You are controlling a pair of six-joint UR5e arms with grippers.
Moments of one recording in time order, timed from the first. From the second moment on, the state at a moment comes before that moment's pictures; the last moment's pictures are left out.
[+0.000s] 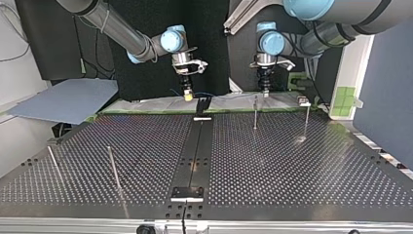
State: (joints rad) left arm -0.15 -2.20 -2.19 -1.99 -1.81 -1.86; right arm 2.27 -0.66 1.68 -1.05 1.71 1.63
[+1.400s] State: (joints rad) left arm -0.11 -2.34 -2.04 -2.07 -1.80 -1.86; right arm 2.24 -0.59 1.65 -1.05 1.71 1.63
